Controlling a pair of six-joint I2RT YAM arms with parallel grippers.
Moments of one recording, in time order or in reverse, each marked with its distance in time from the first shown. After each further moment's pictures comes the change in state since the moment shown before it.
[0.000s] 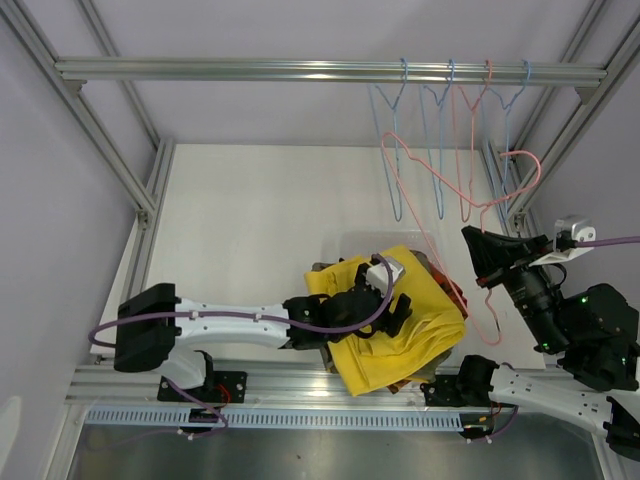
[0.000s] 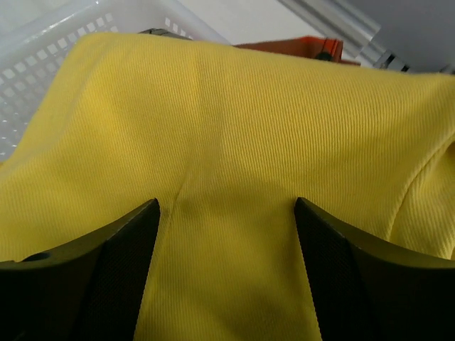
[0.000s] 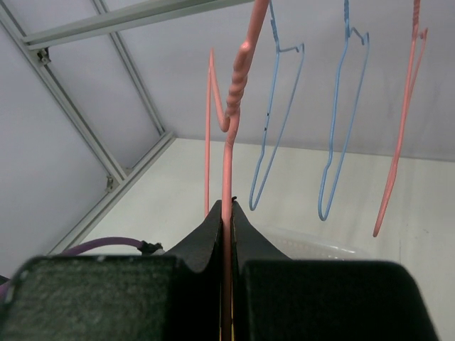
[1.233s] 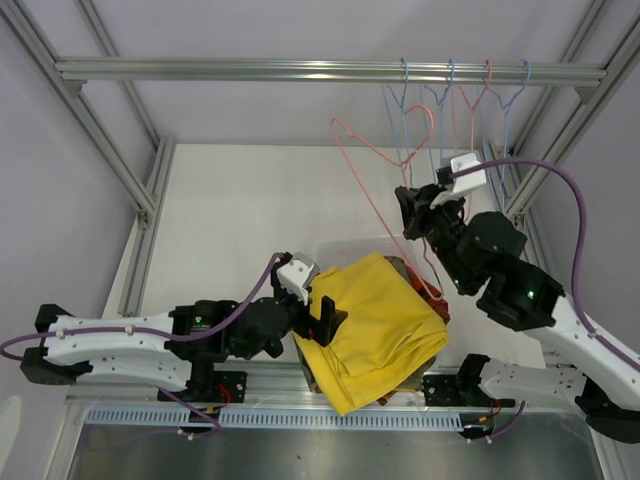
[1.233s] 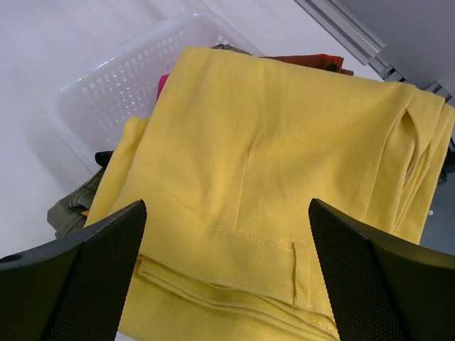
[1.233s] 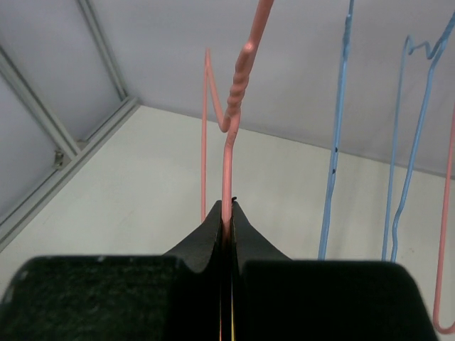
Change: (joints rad) left arm -0.129 -0.606 -0.067 -0.552 -0.232 -0.172; right arm -0.079 0.465 0.200 0.083 -0.053 -0.072
